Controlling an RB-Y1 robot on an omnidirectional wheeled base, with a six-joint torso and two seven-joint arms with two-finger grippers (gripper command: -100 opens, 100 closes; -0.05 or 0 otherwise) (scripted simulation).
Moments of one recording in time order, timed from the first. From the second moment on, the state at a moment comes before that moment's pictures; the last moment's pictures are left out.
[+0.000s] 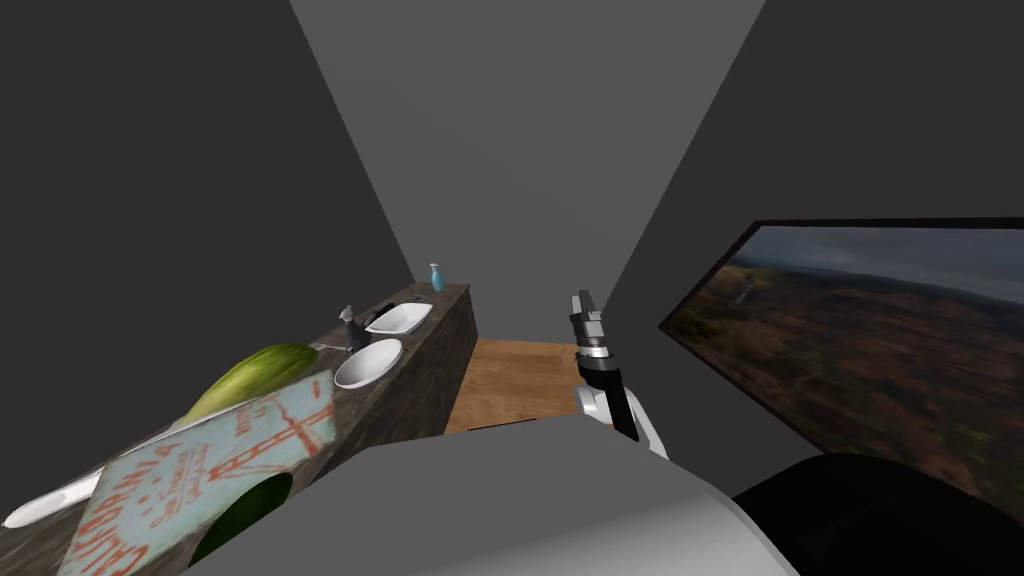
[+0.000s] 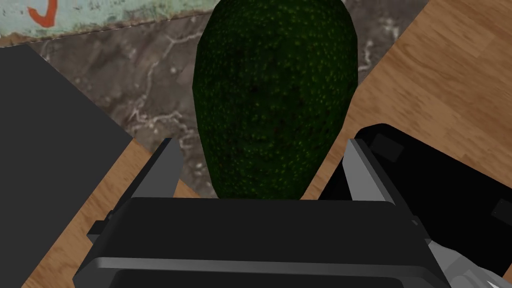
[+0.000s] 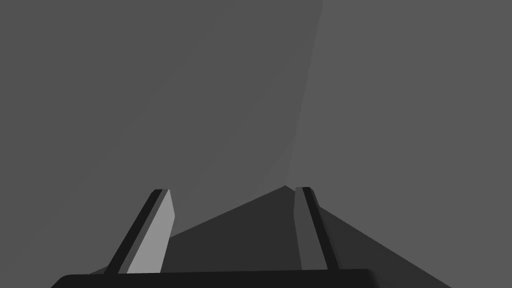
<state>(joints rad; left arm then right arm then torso) 1.04 0.16 0.59 -2.15 0.82 0.73 1.28 0.47 -0.02 0.00 -2.25 0.12 -0.51 0.00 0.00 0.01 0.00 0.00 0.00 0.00</state>
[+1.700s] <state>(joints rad) 1.23 0.14 0.35 -2.39 0.80 0.68 1.14 0.47 -0.02 0.00 -2.25 0.12 -0.51 0.00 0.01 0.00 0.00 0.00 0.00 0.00</state>
